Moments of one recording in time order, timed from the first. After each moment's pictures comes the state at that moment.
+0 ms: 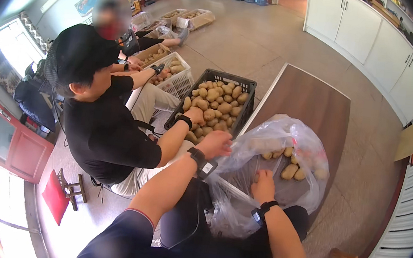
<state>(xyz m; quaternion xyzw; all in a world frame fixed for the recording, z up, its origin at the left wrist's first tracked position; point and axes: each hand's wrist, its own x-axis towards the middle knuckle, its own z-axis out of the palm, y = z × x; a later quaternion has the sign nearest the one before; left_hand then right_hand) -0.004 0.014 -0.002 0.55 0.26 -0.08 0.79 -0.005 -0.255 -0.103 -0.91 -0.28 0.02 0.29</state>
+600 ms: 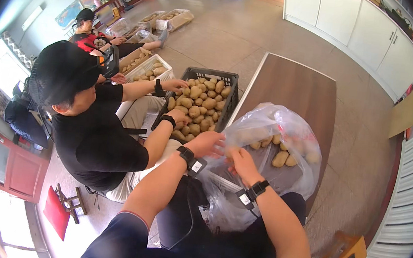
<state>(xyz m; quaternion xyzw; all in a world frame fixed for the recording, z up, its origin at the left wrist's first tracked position) -0.007 0.004 -0.005 0.60 0.20 -0.21 0.75 0.002 -0.205 -0.005 -0.63 -0.04 0.38 0.67</state>
